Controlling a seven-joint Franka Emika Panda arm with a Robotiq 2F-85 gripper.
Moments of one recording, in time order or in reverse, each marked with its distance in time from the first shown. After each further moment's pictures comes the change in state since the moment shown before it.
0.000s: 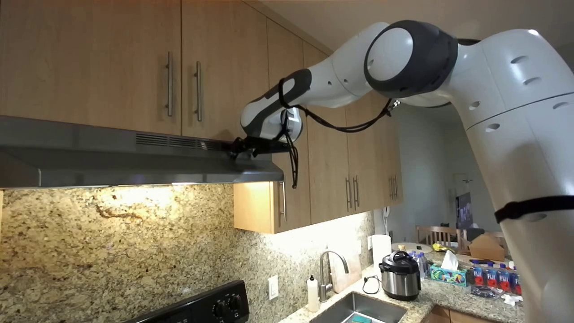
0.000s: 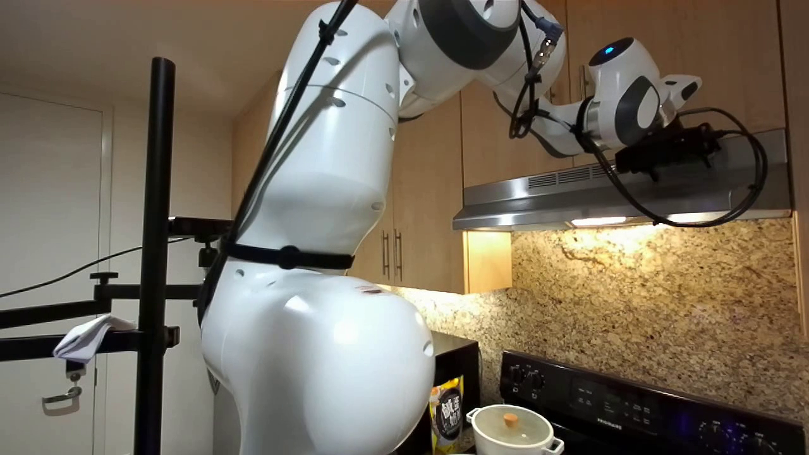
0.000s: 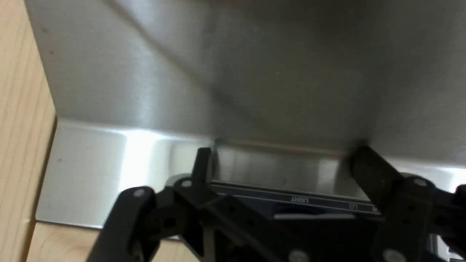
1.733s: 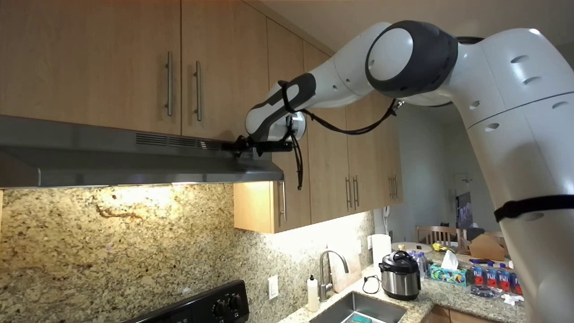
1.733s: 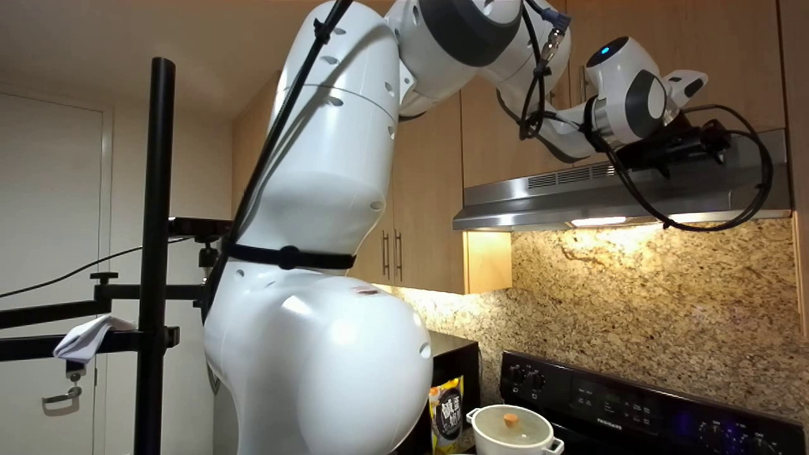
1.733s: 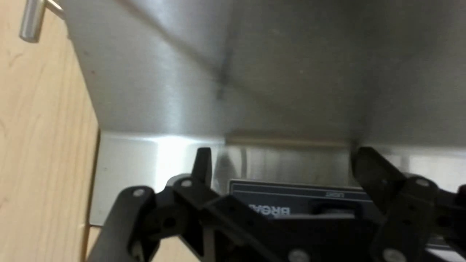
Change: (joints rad) arm -0.026 -0.007 -0.001 -0.005 -0.167 0.005 0.252
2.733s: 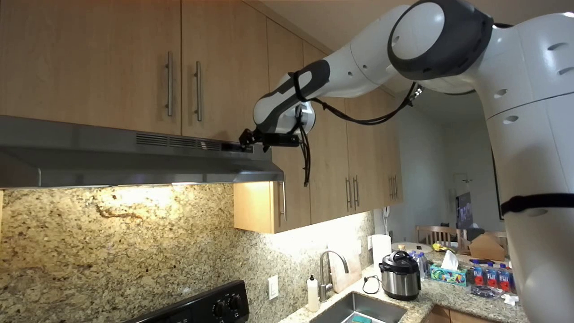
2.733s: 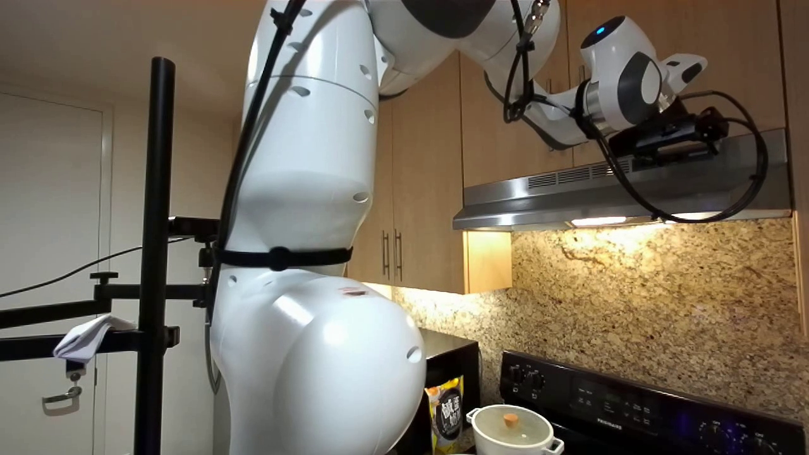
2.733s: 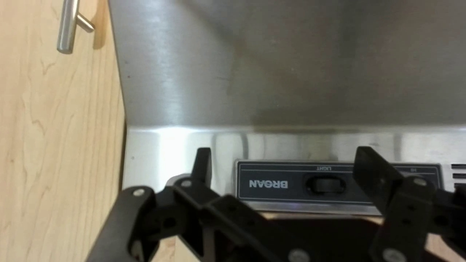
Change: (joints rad) arm -0.086 -0.116 0.094 -0.112 0.013 -0.001 0.000
